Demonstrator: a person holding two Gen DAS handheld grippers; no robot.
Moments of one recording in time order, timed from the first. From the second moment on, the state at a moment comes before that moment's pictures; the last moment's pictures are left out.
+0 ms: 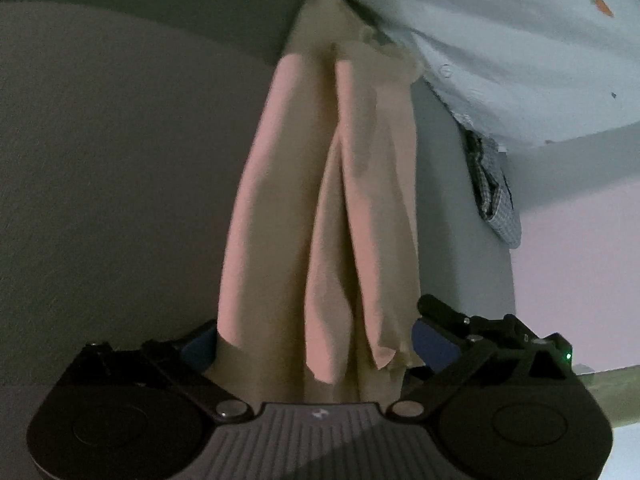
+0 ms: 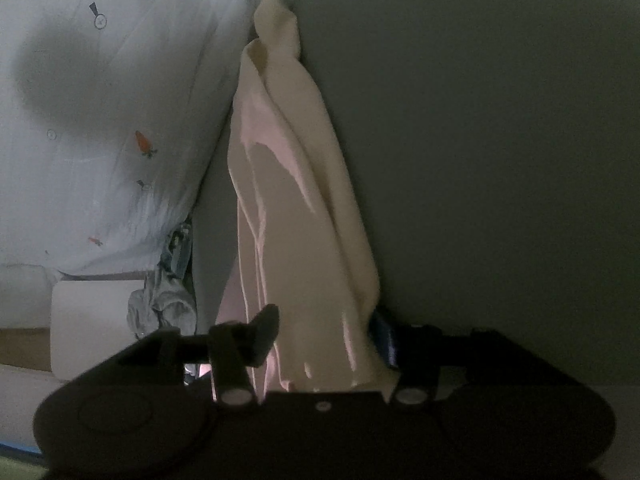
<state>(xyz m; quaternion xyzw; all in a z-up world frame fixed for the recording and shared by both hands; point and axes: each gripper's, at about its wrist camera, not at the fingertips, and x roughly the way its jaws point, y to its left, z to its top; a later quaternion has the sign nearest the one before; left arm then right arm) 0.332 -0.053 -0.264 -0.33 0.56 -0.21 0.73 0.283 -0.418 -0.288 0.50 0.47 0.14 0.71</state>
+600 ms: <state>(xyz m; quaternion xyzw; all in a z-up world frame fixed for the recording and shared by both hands) 0.268 0.004 -0.239 -0.48 0.56 -0.23 0.63 0.211 -0.414 -0.216 0.47 0.47 0.20 0.72</state>
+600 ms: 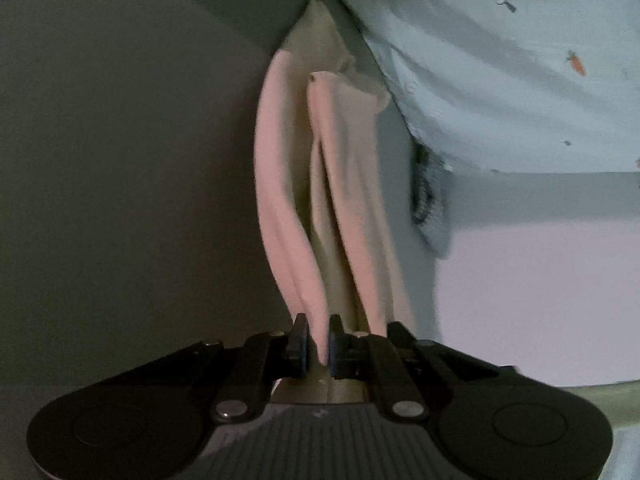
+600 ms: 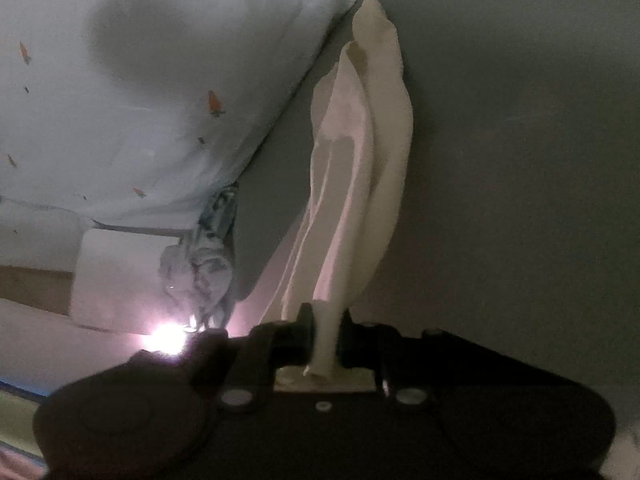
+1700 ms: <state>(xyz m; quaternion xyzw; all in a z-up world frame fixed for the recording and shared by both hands) 0.564 0.001 -0.238 -0.46 0.48 -0.16 0.73 0.480 -0.457 -0.156 0.40 0.38 0.06 0.83</state>
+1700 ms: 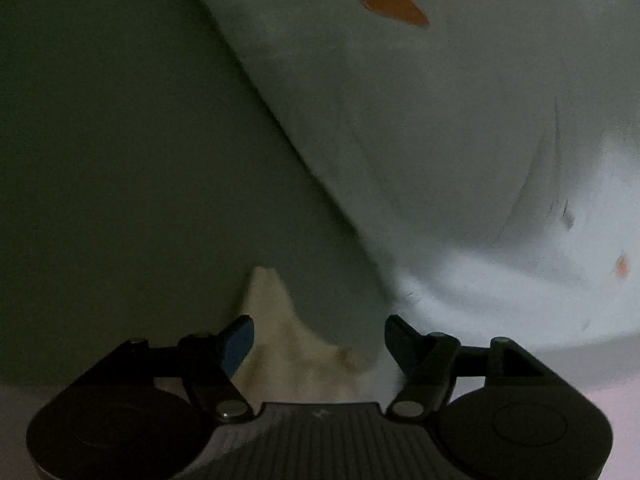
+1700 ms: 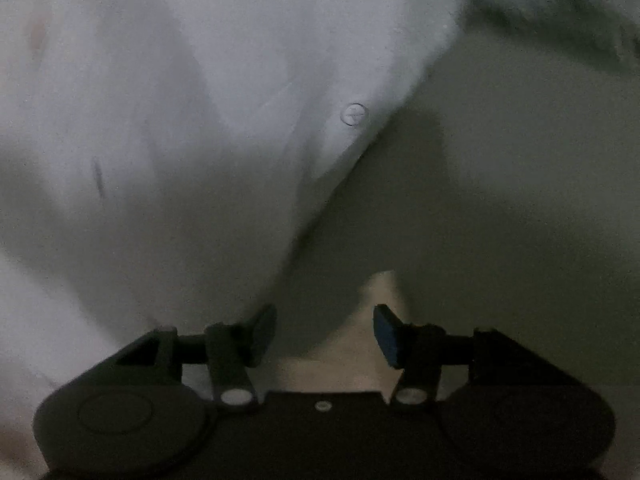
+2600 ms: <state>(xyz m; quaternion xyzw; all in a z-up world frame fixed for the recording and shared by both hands) 0.579 -0.081 -0.223 -0.22 0.42 -0.21 0.85 0.502 -0.389 -0.172 0.18 0.35 0.11 0.91</state>
